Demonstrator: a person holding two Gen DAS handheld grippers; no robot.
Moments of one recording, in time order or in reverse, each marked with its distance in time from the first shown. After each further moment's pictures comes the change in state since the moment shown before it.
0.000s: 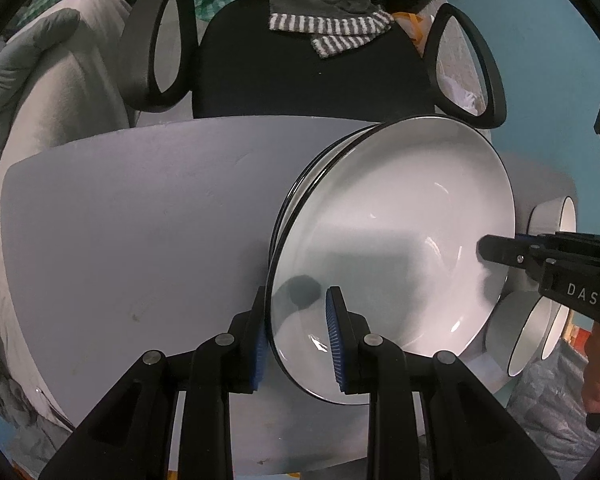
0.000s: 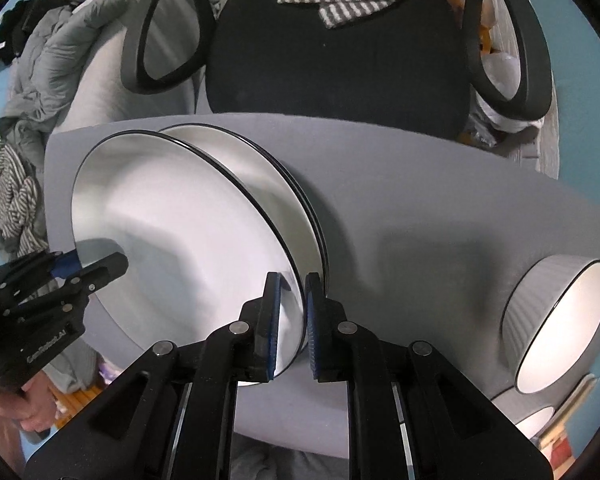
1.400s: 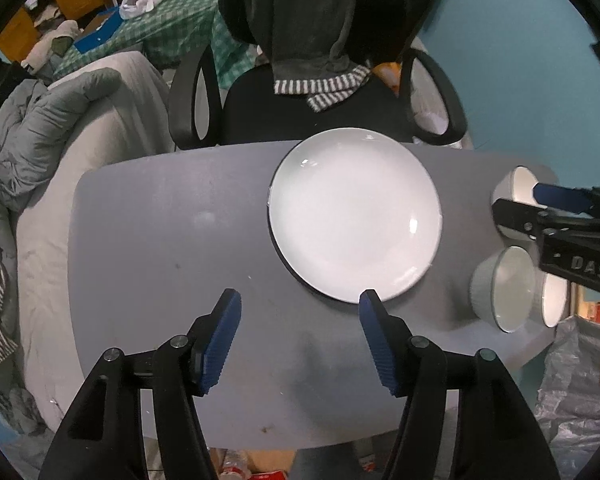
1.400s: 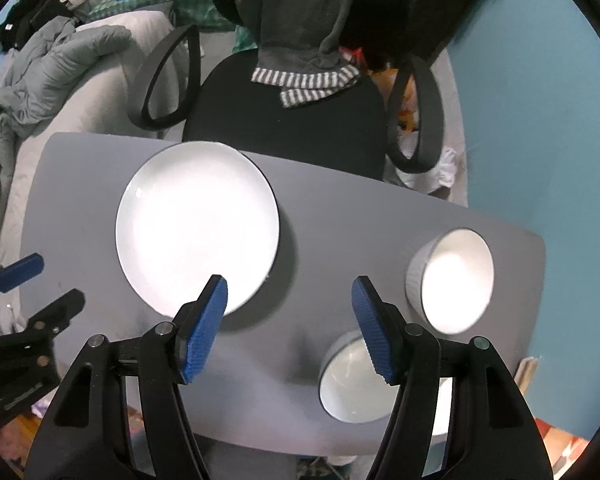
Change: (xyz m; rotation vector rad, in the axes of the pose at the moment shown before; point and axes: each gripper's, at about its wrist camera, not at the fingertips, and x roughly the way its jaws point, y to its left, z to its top) left arm -0.087 -0.030 -0.107 0.054 -0.282 0.082; right arm -0.085 0.035 -0.091 -0.081 -0.330 -0.294
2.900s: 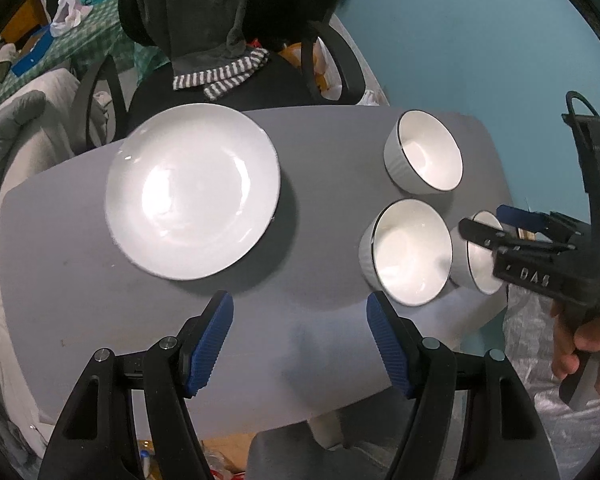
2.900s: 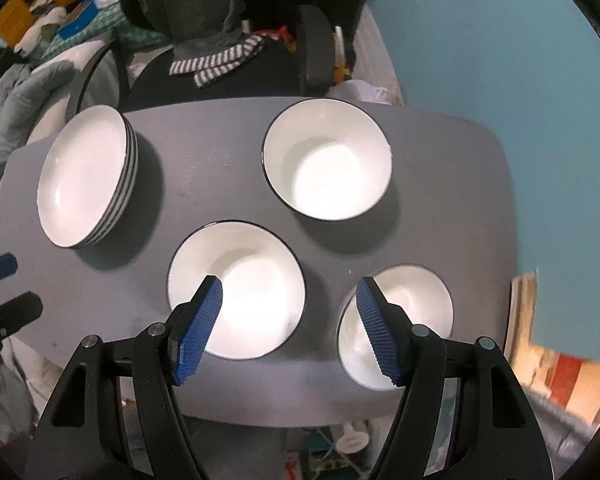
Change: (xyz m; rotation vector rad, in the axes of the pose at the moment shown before) left arm 0.013 -0.127 -0.020 0.124 0.047 -0.163; right arm 0.012 -0.128 -0.107 0.185 -0.017 -0.011
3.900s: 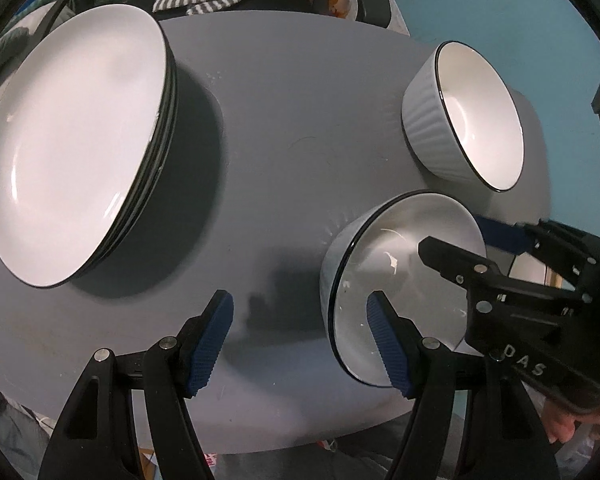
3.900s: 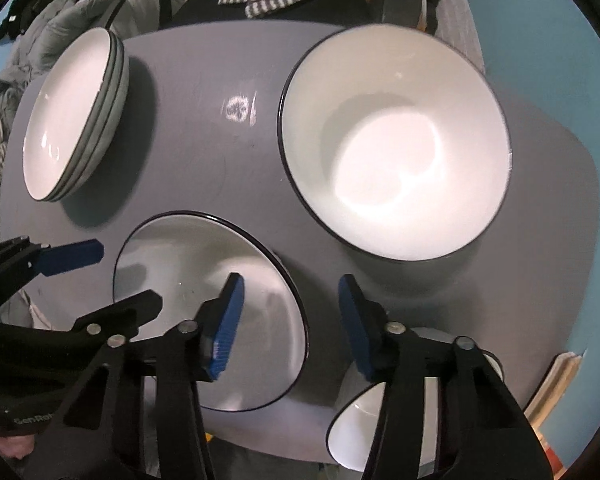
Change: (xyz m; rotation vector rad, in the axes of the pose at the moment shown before) left arm 0.113 -0.044 0.016 -0.154 0.209 0.009; right arm 0.084 -0.007 0.009 -0.196 0.200 0.170
